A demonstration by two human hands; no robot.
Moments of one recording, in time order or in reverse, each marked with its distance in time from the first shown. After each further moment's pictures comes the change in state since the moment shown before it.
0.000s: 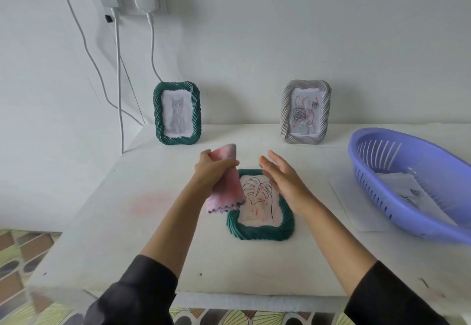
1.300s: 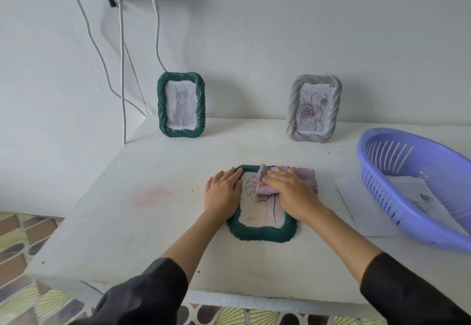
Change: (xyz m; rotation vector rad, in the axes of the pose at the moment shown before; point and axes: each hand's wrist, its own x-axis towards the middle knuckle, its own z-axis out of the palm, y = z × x) left_hand 0.014 -0.076 0.041 0.762 0.093 0.450; right_hand 0.014 0.050 -0.026 -1.198 -0.027 -0.454
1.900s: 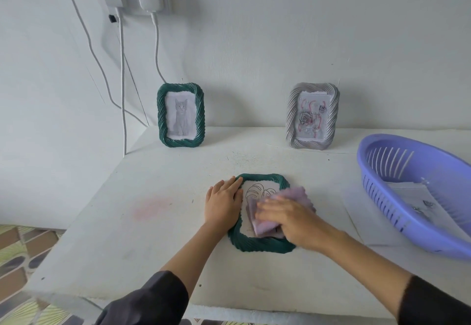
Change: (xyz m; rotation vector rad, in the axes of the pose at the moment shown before) left_hand 0.002 -0.003 0.003 -0.015 0.005 -0.012; right_hand -0.028 -0.007 -0.007 0.097 -0.182 -0.287
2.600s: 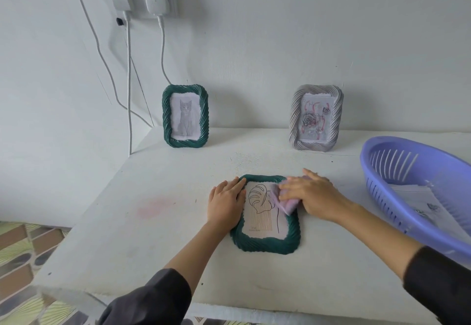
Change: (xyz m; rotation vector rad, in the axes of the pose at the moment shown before) left_hand -0.002 0.002 -0.003 0.006 -0.024 0.013; right_hand 0.012 0.042 -0.041 -0.232 -0.065 0.163
